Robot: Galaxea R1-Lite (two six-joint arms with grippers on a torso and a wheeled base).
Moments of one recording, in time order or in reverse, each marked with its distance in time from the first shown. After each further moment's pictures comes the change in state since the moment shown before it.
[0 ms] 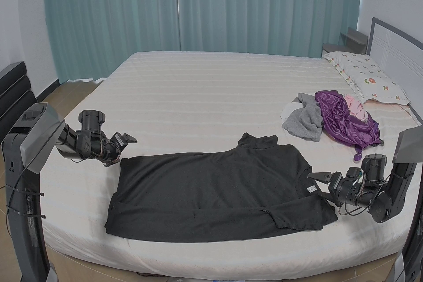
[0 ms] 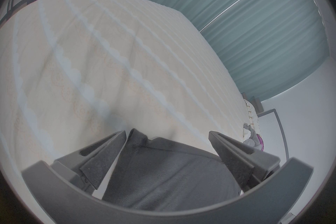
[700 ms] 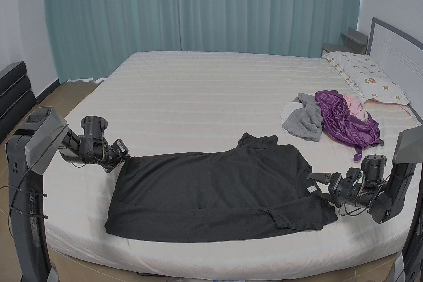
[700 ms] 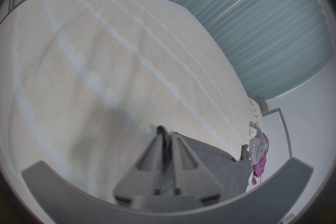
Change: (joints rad) left arm 0.001 0.039 0.007 0.000 0.011 0.003; right arm 0.001 0.004 0.002 0.000 0.002 0.001
